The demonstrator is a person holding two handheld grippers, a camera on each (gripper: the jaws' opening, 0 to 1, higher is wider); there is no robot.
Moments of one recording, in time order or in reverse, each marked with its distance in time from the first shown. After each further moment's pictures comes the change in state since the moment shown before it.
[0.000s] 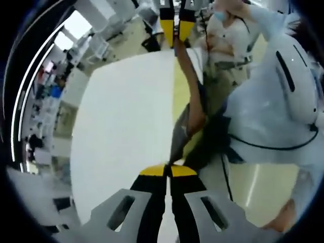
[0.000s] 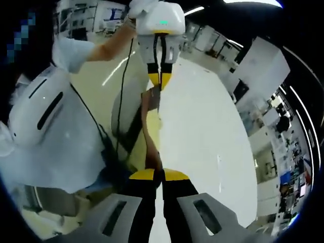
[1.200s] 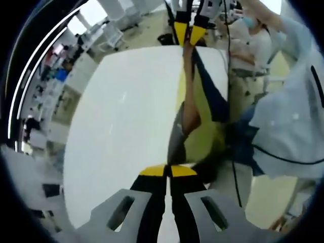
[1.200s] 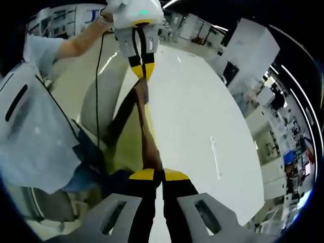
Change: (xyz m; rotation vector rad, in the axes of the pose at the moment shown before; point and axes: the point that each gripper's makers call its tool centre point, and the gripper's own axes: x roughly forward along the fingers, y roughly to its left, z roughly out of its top) left arm 0.068 0.081 0.003 -0.144 -0.035 0.020; right arm 0.052 -0.086 -0.063 0.126 0.048 -0.044
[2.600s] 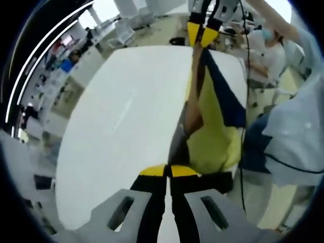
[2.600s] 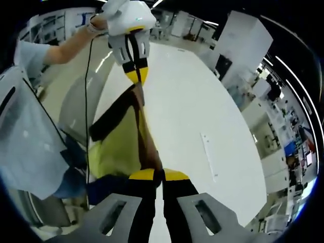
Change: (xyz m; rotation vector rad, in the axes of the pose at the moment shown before) left arm 0.062 0.079 -0.006 -0.098 -0.048 0.001; right arm 0.052 -0.075 -0.016 0.068 0.010 -0.021
